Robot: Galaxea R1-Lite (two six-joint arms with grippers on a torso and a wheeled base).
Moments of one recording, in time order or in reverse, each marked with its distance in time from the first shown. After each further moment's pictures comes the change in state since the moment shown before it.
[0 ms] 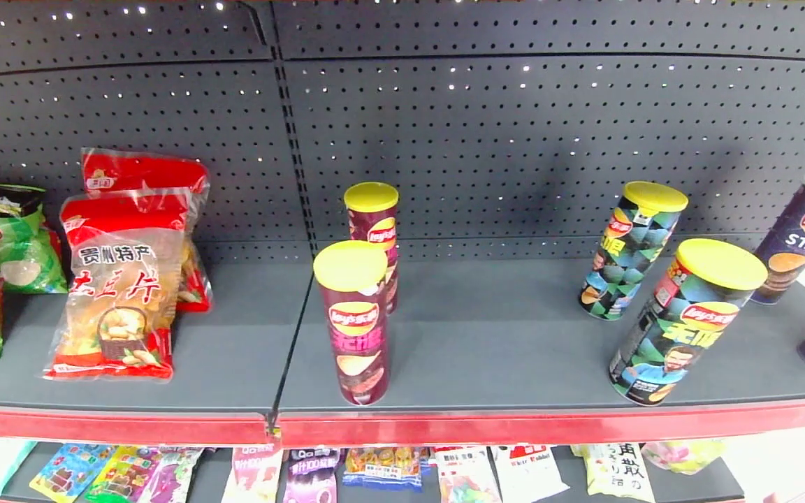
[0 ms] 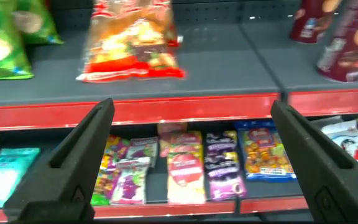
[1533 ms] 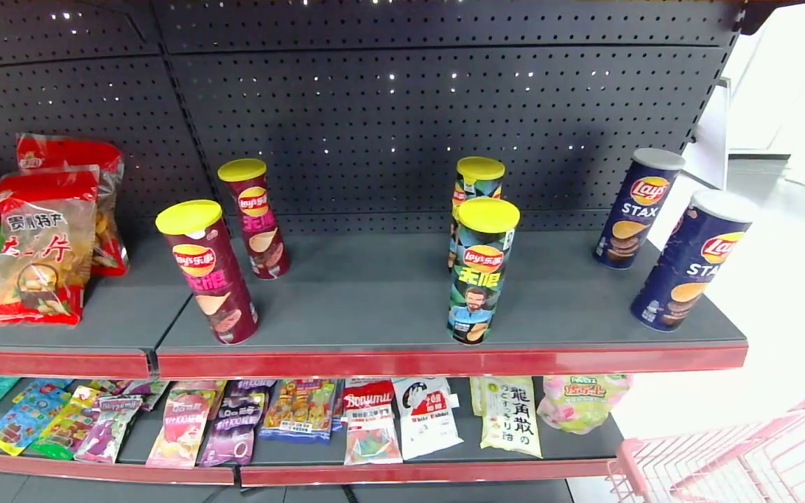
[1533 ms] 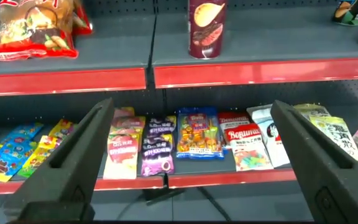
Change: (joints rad) left arm 0.000 0.000 0.000 0.000 0.000 -0.002; right arm 0.000 0.000 0.000 0.000 0.000 0.000
